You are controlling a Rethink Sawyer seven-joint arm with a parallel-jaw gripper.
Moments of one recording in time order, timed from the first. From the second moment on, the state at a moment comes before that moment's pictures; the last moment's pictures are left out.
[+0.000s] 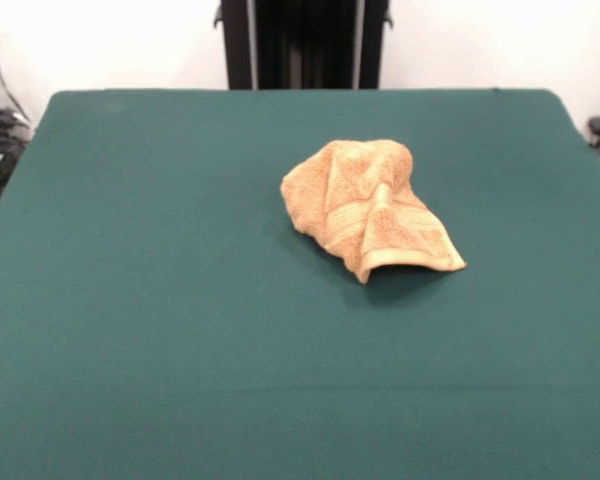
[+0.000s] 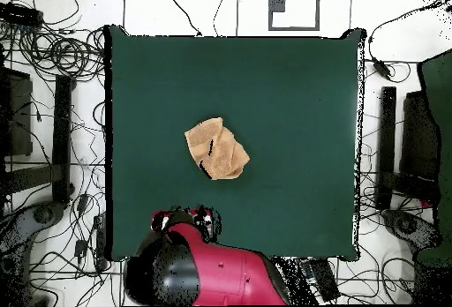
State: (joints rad) arm -0.08 -1.19 0.00 2.20 0.05 0.46 1.57
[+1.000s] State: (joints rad) arm -0.07 -1.19 -0.01 2.20 0.03 0.39 1.57
